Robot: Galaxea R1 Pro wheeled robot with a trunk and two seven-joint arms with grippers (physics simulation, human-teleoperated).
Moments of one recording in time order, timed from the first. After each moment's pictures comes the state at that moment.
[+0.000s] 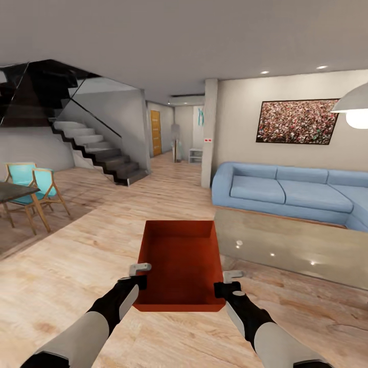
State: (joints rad) left arm -0.71 -0.07 -0.17 -0.43 0.26 0.30 0.26; right arm -0.68 0.12 0.07 -0.33 0.02 0.08 -0.12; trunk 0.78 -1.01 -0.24
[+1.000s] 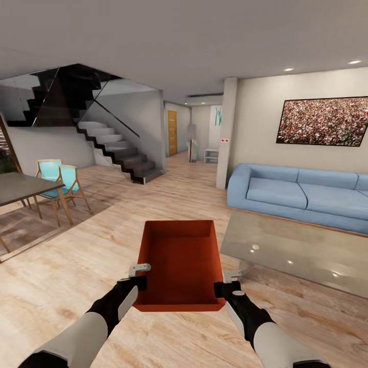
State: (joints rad) left arm -0.71 -0.06 -0.21 -0.42 0.32 0.27 0.26; right arm -0.68 0.12 0.04 -0.34 0.06 0.08 -0.12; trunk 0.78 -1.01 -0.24
